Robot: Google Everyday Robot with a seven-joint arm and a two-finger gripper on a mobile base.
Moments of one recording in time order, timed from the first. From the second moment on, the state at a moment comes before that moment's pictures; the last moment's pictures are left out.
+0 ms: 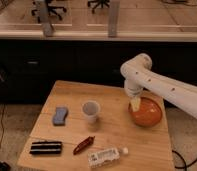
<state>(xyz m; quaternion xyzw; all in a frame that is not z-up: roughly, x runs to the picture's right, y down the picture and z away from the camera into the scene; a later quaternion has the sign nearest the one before) 0.190 0.071 0.787 -0.31 0.01 -0.11 0.95</state>
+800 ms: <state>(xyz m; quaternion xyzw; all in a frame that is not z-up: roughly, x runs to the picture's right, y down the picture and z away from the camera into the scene) 0.189 0.069 0.800 -0.31 0.01 -0.14 0.94</state>
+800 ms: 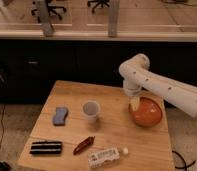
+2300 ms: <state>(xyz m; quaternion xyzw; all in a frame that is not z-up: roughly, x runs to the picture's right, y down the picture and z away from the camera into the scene) 0.211 0.065 0.820 -0.32 0.00 -0.17 0.93</state>
